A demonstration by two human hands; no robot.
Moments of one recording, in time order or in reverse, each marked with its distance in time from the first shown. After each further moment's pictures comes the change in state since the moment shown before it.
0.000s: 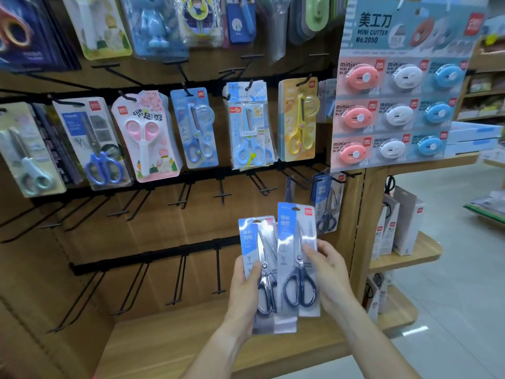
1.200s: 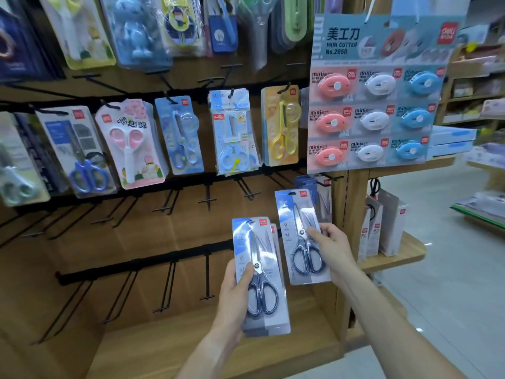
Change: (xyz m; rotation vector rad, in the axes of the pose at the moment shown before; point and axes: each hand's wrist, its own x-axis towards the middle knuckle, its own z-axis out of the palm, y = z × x) left_hand -0.008 0.005 0.008 -0.003 0.004 -0.013; right_hand 0.049 -0.037 -0.034 -0.255 0.090 -0.070
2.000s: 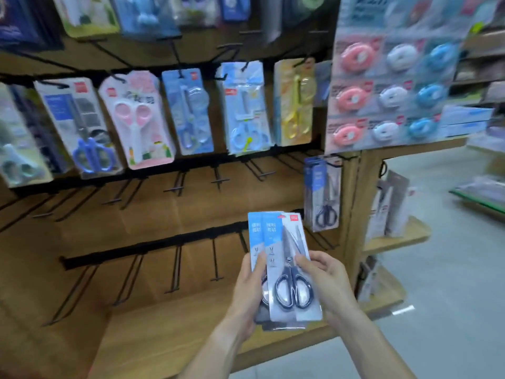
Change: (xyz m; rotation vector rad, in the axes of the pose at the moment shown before) left_hand -0.016 -0.006 -0.014 -0.024 -0.155 -0.134; right_hand -0.089 0.054 0.033 0.154 -0.052 0.151
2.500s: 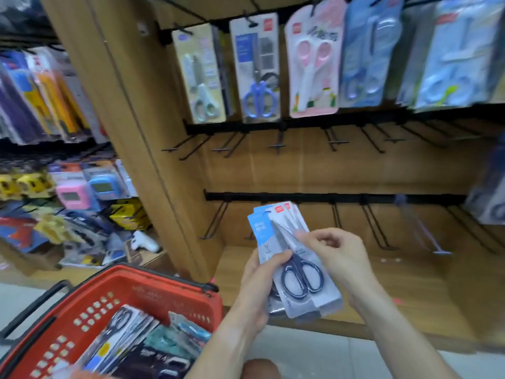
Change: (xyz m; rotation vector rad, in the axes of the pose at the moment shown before) left_hand -0.093 0.024 -0.208 -0.168 0.374 -0.008; right_hand -0.080 0.029 0.214 -0.333 -0.358 -0.053
